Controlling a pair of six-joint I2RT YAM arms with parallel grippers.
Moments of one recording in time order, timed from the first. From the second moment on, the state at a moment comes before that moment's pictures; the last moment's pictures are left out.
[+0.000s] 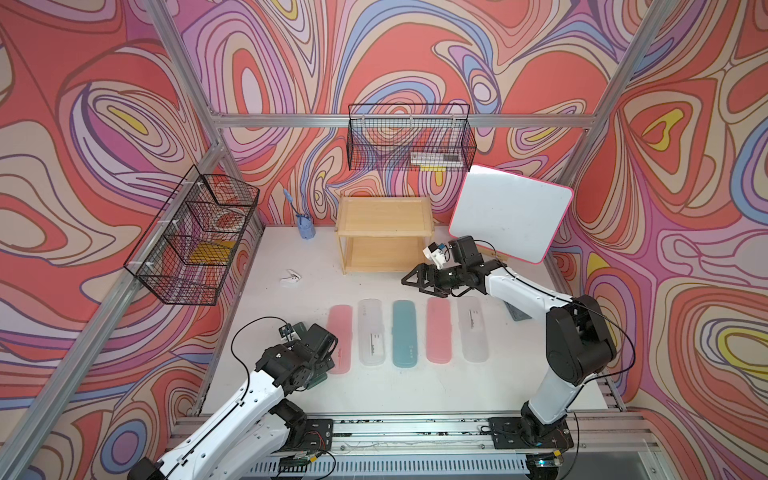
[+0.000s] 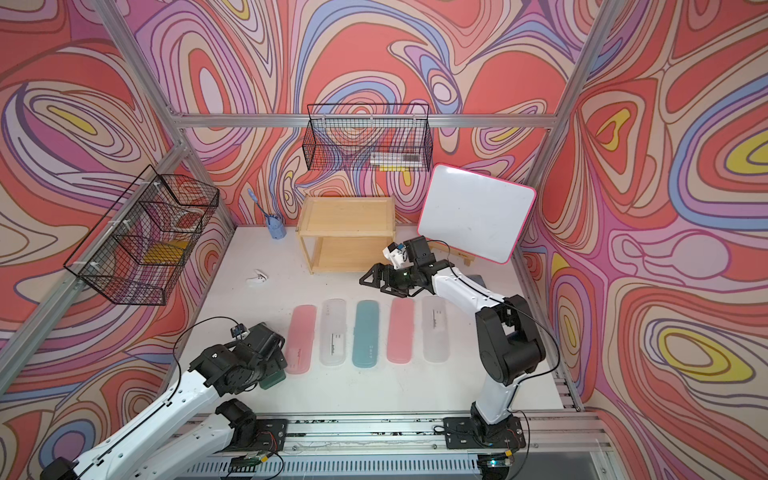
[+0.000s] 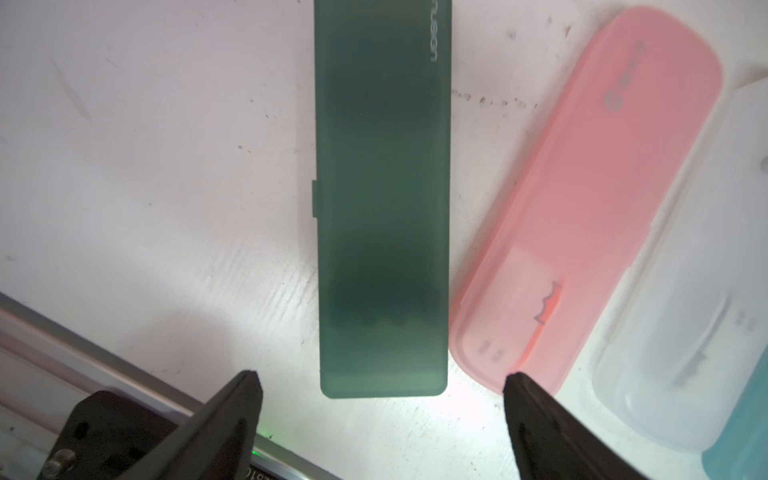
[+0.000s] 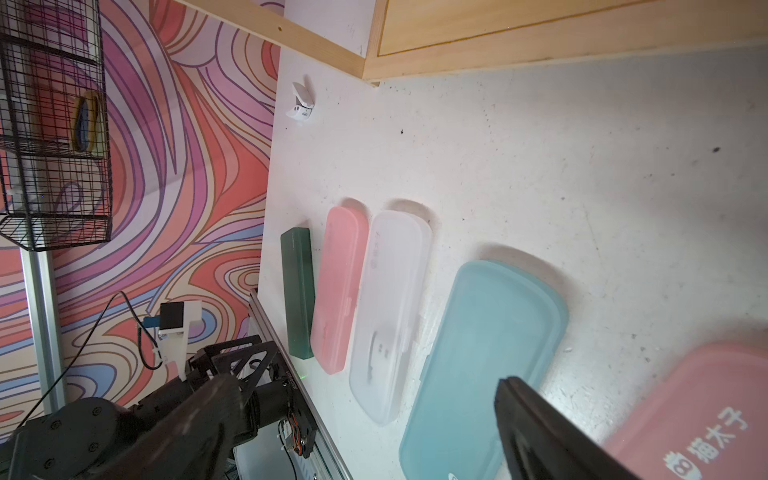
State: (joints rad) left arm -0.52 0.80 0.63 -1.14 -0.36 -1.06; right arm 0.40 1.76 1.27 -0.34 -0.75 0.54
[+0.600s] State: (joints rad) left arm -0.07 1.27 0.82 -0.93 -0.15 -0.75; right arm 0.37 1.83 1.33 -0.33 -0.78 0.54
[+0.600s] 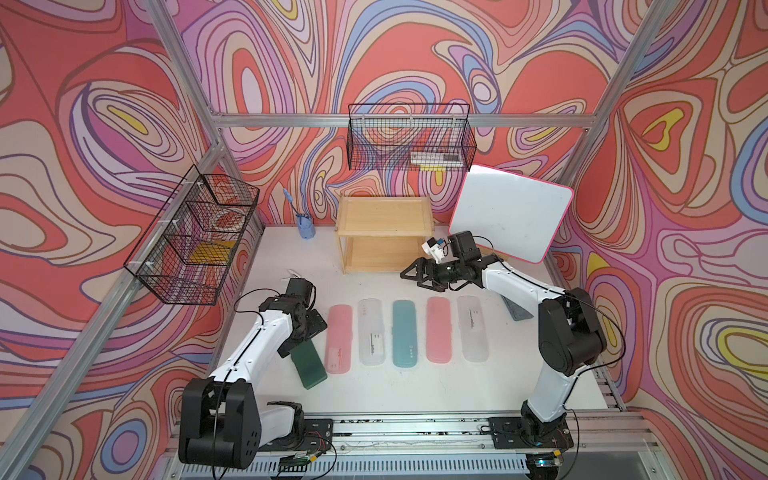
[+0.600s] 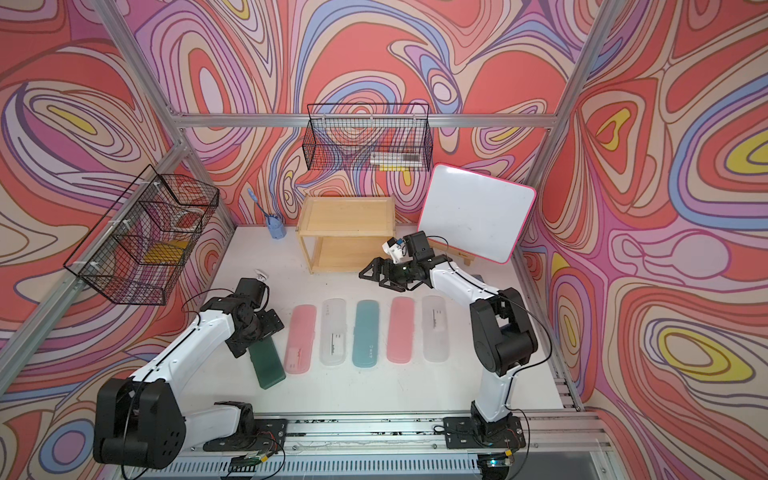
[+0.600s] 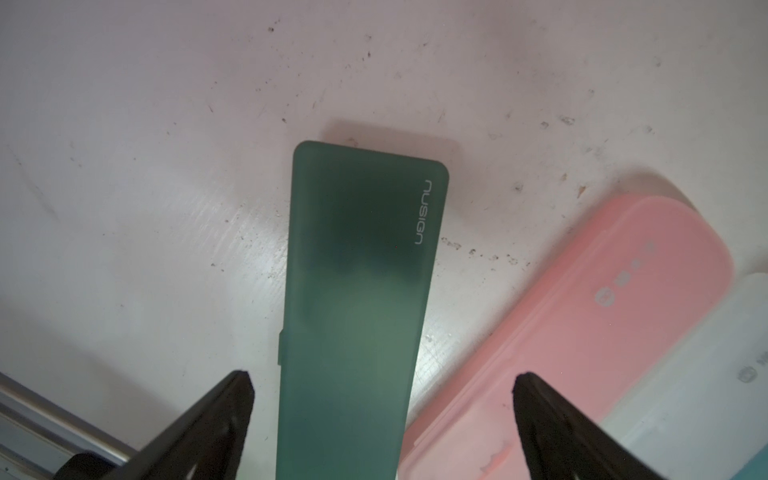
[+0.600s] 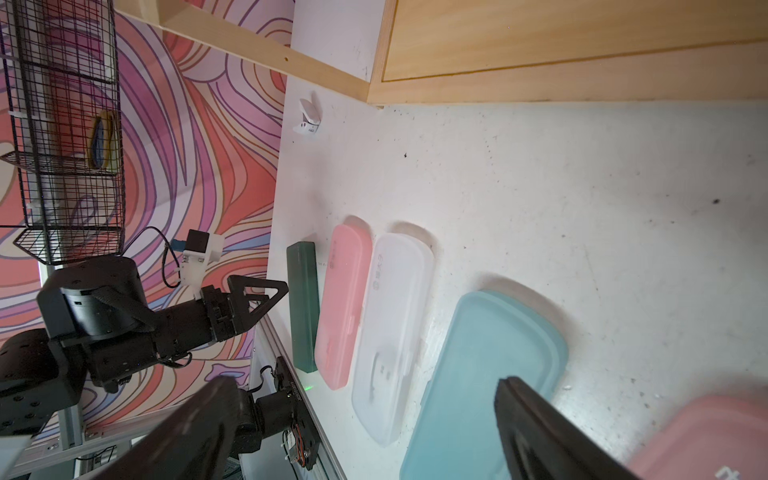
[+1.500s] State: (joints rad) left arm -0.06 1.41 0.72 -0.86 -0.14 -0.69; right arm 0.36 1.85 1.33 -0.35 -0.79 0.51
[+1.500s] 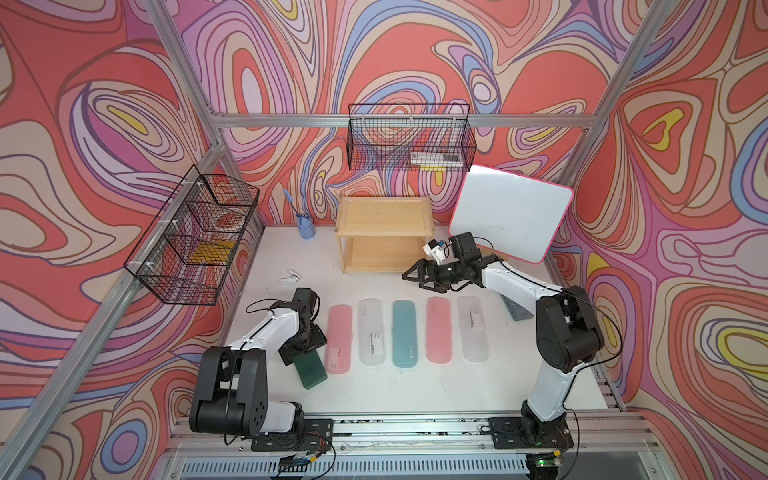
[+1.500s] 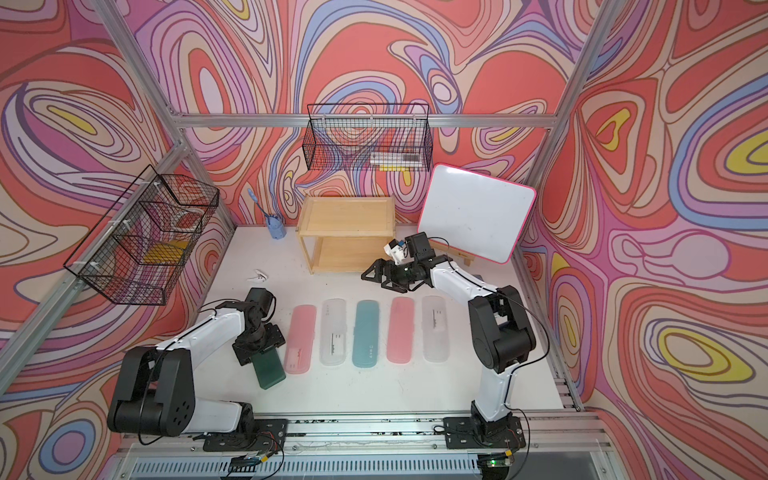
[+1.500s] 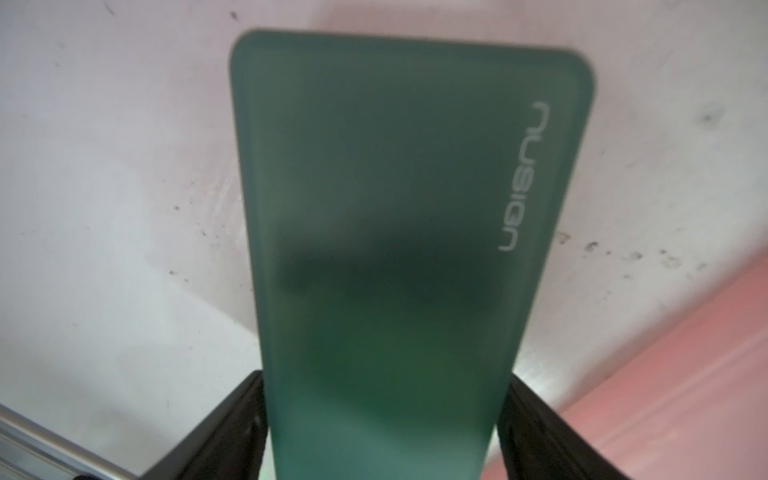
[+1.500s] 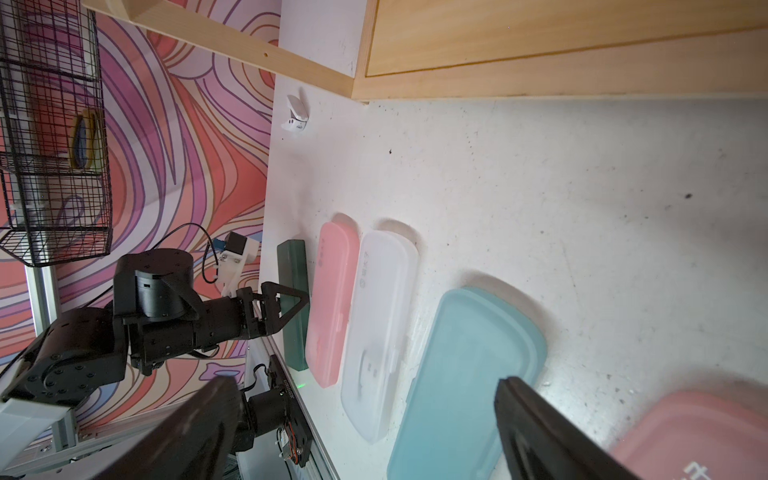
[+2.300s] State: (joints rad) left arm -0.06 1.43 0.96 -0.93 -0.23 -0.38; right arm 0.33 1.89 1.33 -0.37 -0.80 0.49
